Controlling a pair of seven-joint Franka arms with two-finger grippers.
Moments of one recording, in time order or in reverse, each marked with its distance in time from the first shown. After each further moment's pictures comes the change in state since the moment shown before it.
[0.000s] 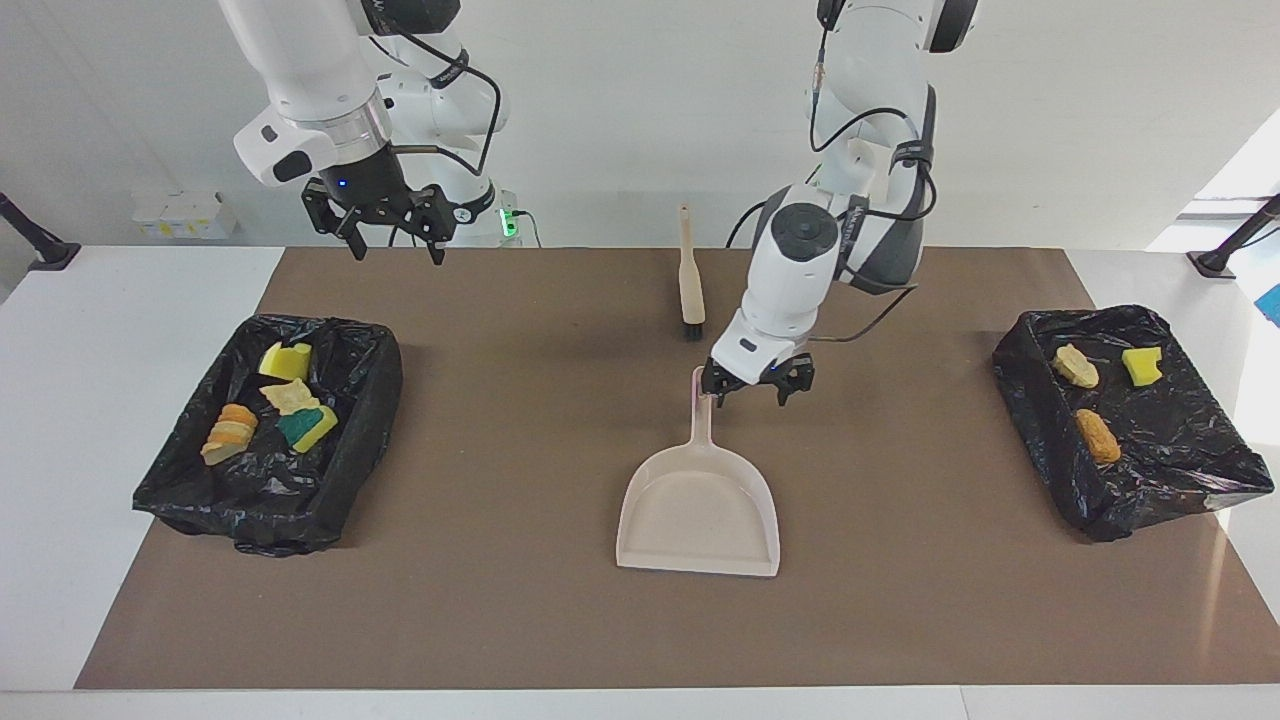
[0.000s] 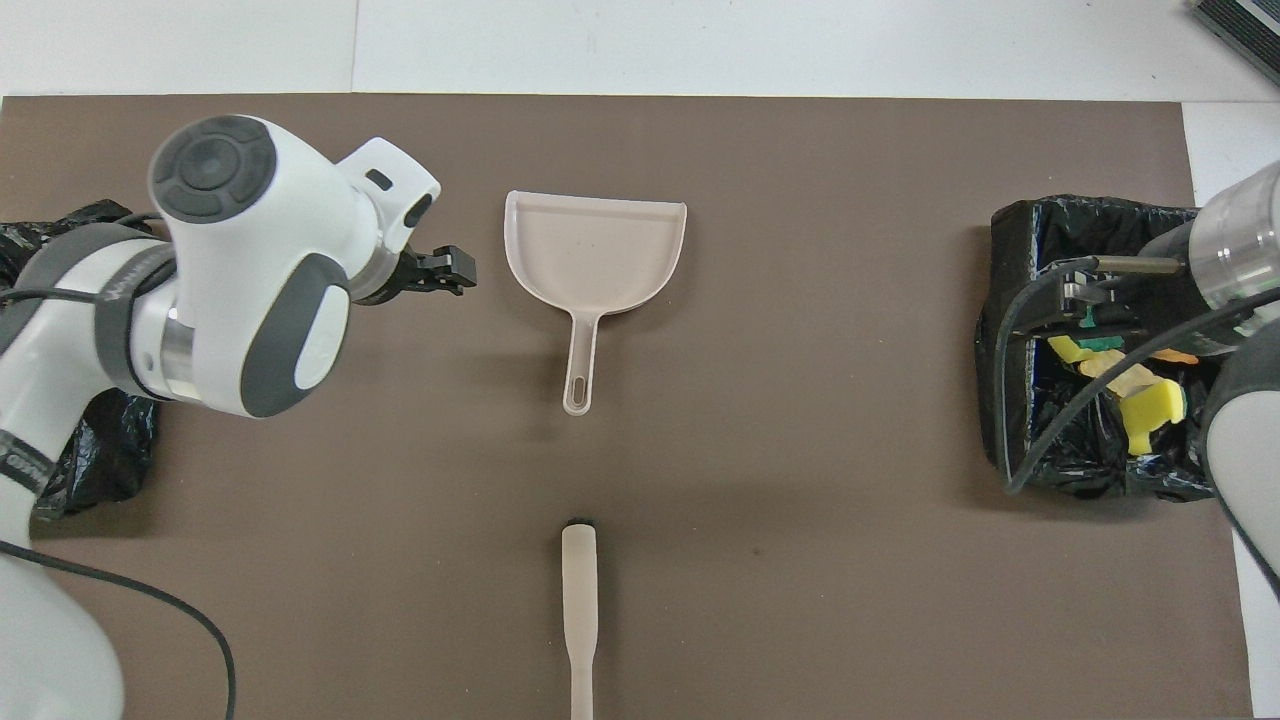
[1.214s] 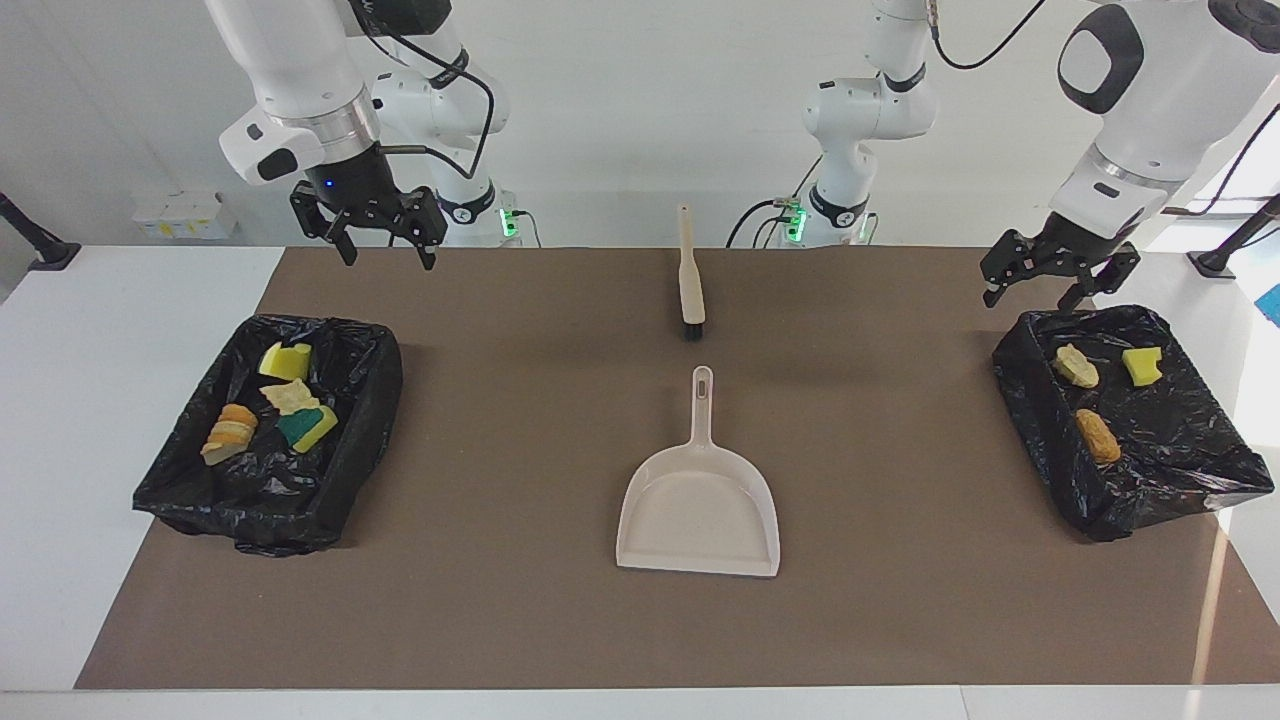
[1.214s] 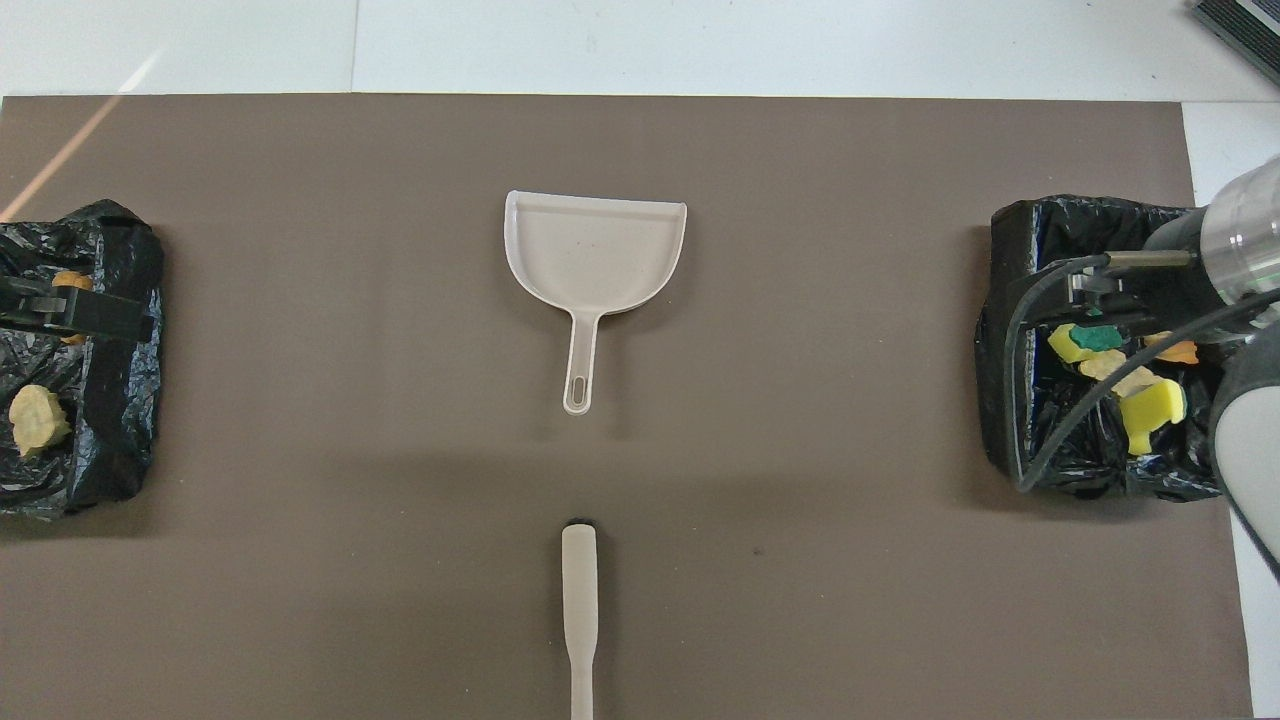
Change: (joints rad) left arm 0.302 -0.291 -0.019 0.042 0.002 -0.371 0.468; right arm -0.008 0.000 0.001 0.000 0.000 0.042 -0.078
